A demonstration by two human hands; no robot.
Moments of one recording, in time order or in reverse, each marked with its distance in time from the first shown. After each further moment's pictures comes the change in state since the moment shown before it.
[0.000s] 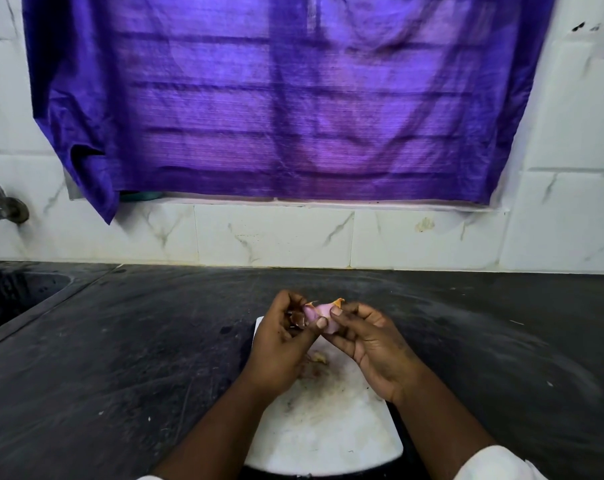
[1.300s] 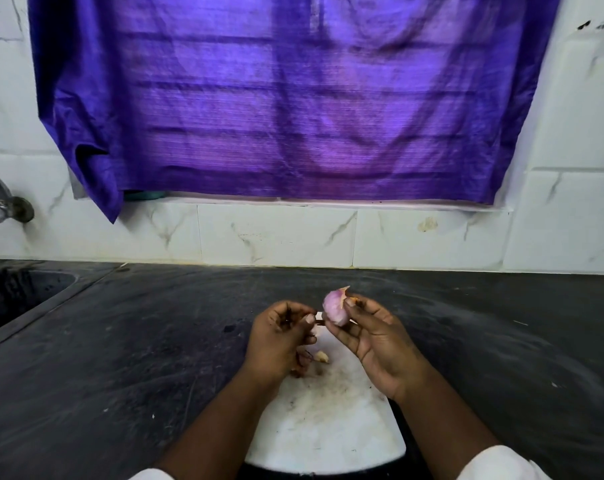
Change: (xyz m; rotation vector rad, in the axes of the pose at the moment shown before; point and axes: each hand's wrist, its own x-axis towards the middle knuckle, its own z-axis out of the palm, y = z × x) left_hand 0.004 -0.004 -0.002 -0.145 0.093 -0.283; right_hand 0.002 -0.002 -0.001 0.123 0.014 -0.035
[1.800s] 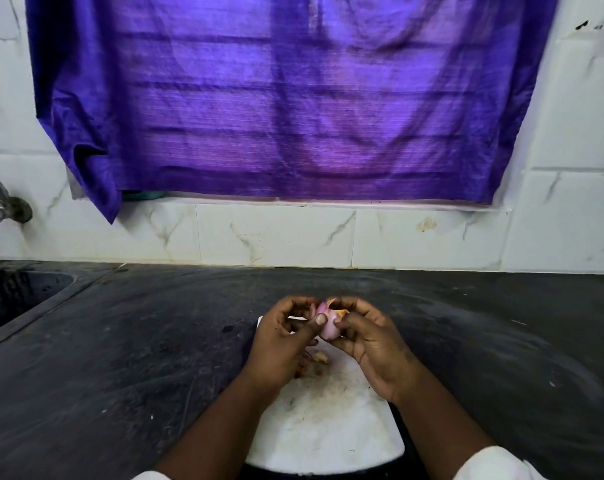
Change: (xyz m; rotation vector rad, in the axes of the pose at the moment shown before) left_hand -0.007 0.009 0.004 -0.002 -0.053 0.075; right_hand -0.003 0.003 0.002 -0.255 -0.006 -0.032
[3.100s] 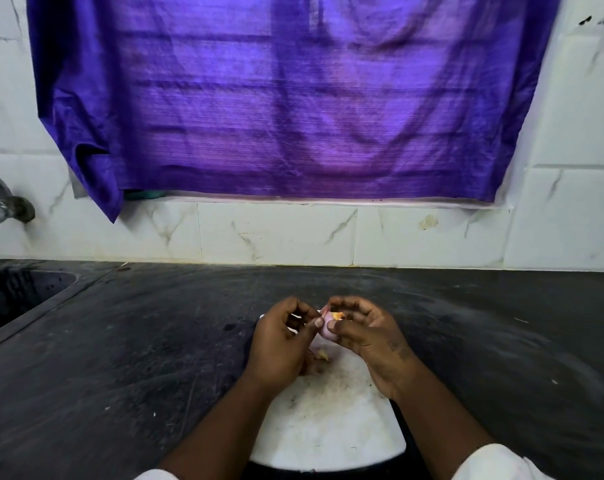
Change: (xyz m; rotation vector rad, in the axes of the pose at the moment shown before) left_hand 0.007 -0.014 -0.005 0.292 0.040 0.101; right_hand 0.003 0.005 -0.002 -0.172 0.072 -0.031
